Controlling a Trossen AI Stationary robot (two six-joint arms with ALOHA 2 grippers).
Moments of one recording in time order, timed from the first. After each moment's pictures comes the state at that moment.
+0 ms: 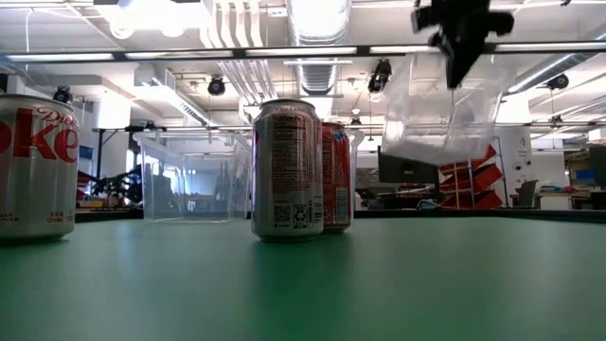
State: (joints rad) left arm -0.15 0.82 1.07 -0.19 -0.66 -0.25; right arm -0.31 1.36 1.50 -1.44 0.31 -0.26
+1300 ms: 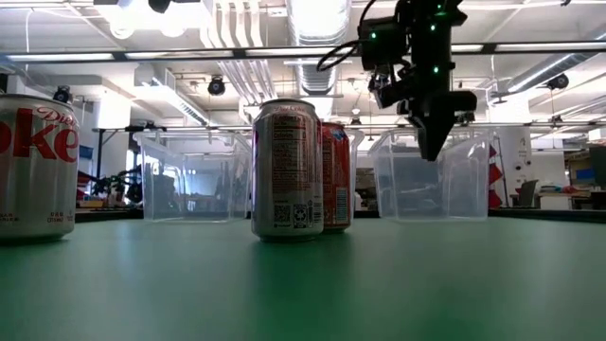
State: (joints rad) left arm -0.03 0.95 1.07 -0.26 -0.56 -0.41; right arm -0.28 1.66 1.26 -1.10 0.24 -0.23
